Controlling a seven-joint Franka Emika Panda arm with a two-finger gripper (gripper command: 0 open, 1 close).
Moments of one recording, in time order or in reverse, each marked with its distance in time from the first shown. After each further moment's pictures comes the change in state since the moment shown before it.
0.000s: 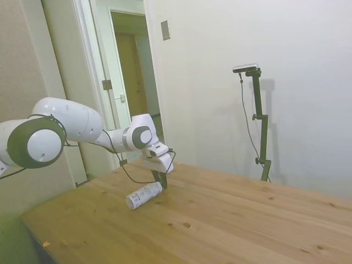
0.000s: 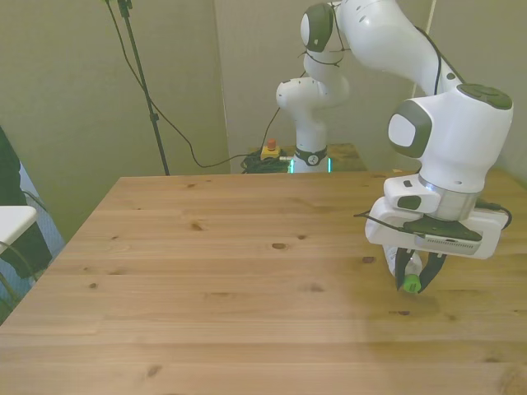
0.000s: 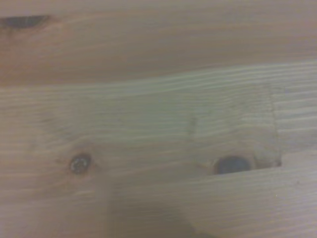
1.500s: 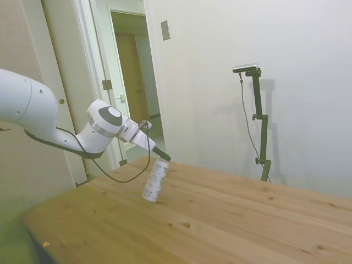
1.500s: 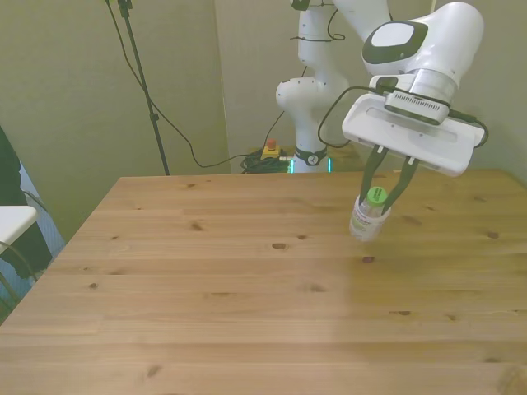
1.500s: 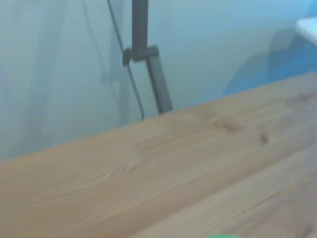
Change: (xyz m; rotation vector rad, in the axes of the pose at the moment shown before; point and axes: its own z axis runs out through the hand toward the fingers) arm -0.013 0.098 -0.128 0.323 0.679 0.331
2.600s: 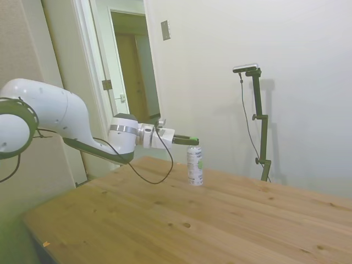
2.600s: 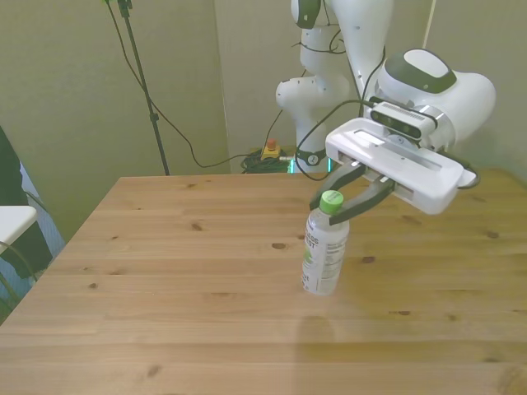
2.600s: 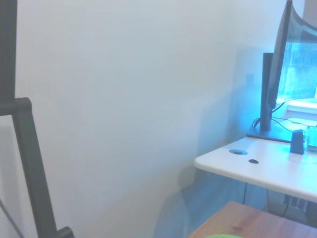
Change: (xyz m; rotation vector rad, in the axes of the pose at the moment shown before) arm -0.006 -0.051 0.085 0.107 0.470 0.257
